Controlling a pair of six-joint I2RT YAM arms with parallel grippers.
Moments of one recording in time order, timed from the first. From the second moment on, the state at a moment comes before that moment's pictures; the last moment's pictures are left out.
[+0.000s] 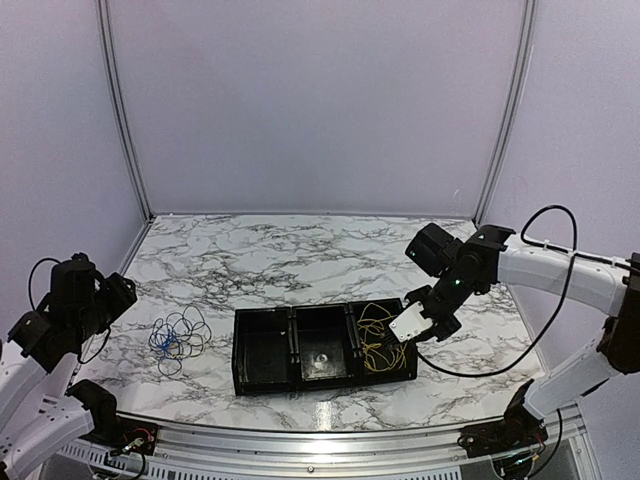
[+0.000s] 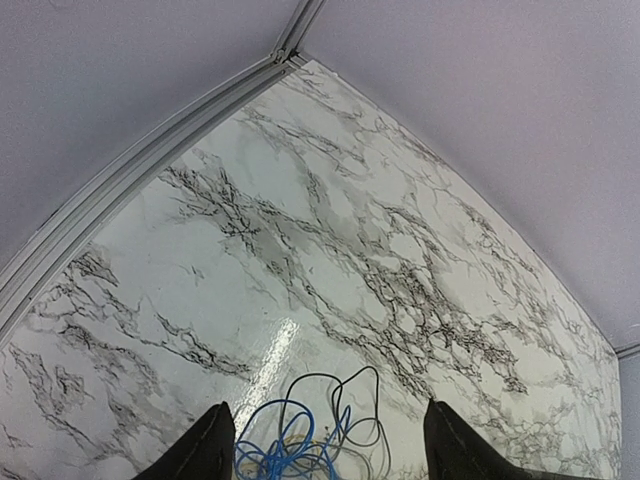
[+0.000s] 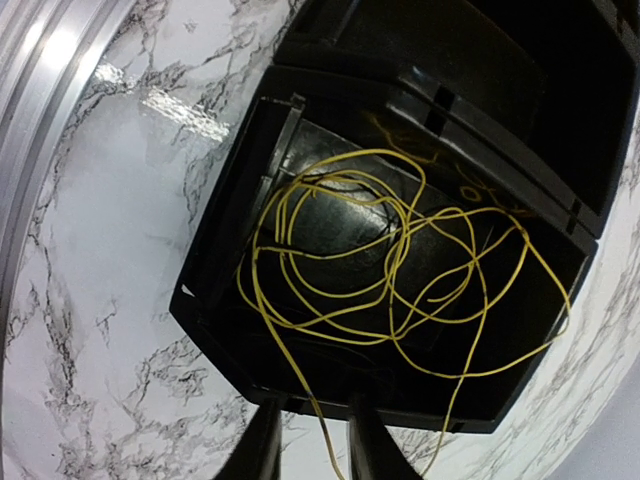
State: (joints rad) left arm -0.32 0.50 0.51 -0.60 -0.35 -0.81; right arm 0.74 1.39 1.09 -1.02 -0.17 -1.36
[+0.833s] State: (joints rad) left arm -0.32 0.43 0.51 -0.60 -0.35 -0.83; right arm 0.80 1.56 1.15 -0.94 -0.15 -1.35
